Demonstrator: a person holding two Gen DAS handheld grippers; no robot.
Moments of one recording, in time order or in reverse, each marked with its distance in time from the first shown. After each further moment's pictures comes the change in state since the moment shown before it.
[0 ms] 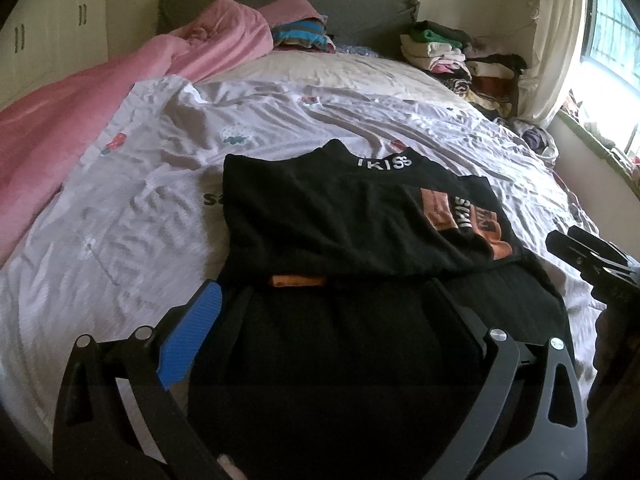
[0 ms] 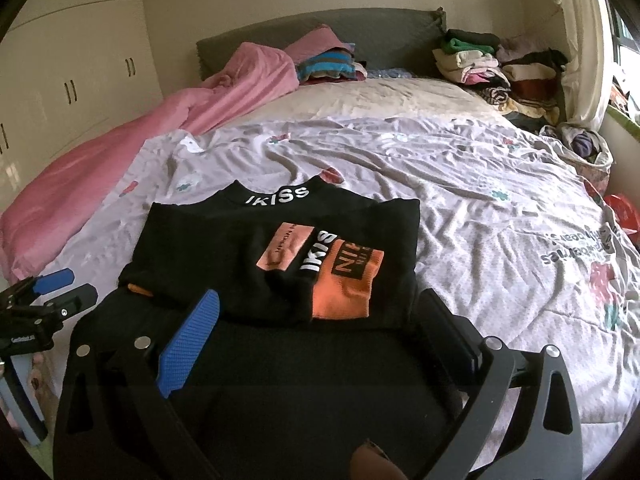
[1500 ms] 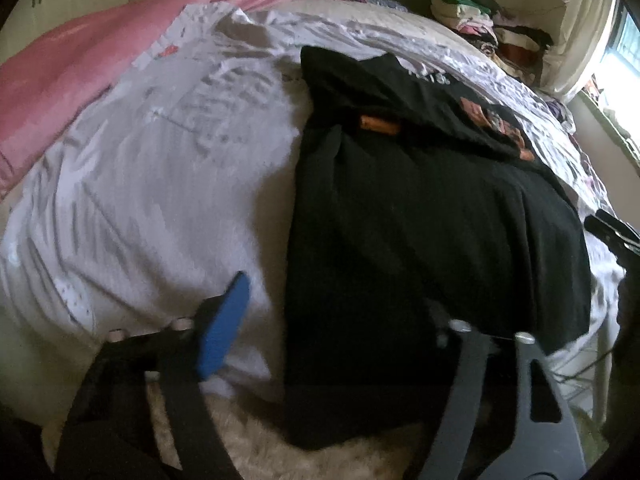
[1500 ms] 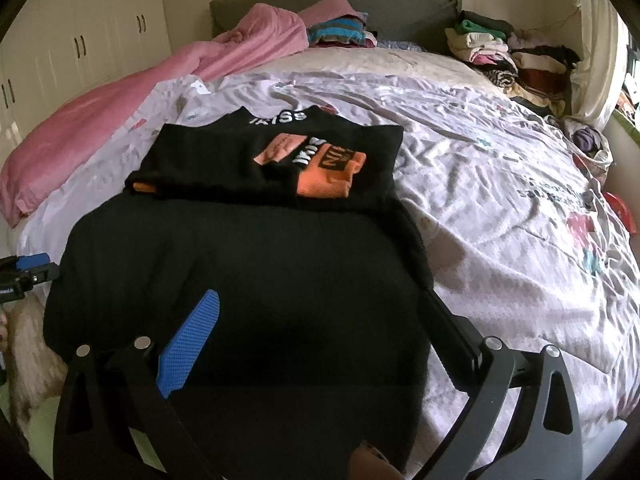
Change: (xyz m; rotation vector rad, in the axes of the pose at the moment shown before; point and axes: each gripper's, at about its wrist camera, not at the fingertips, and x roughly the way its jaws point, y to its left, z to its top) left arm -0.047 0.060 -0.103 -0.066 0.204 0.039; right arm -0.038 -0.013 -0.076 -0.082 0.134 -0.015
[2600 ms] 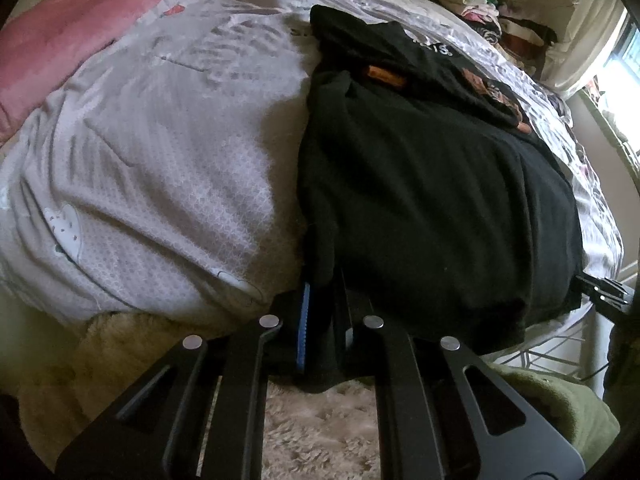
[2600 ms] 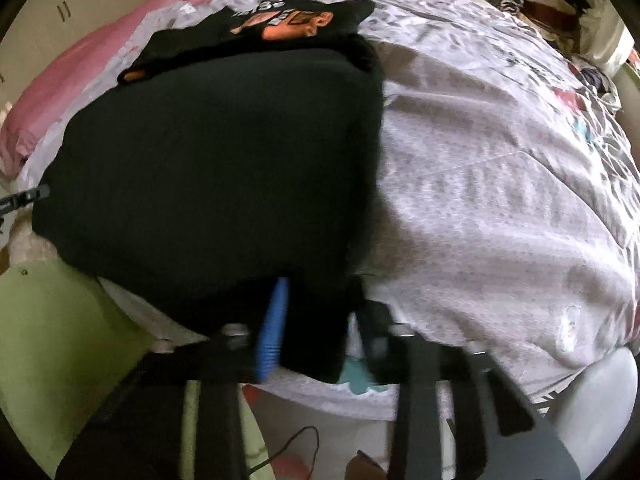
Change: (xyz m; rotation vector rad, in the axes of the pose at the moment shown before) left arm 0.001 0.012 -0.033 -0.054 0.082 -0.040; right arm -0.014 -0.039 -0.100 0.031 0.283 0.031
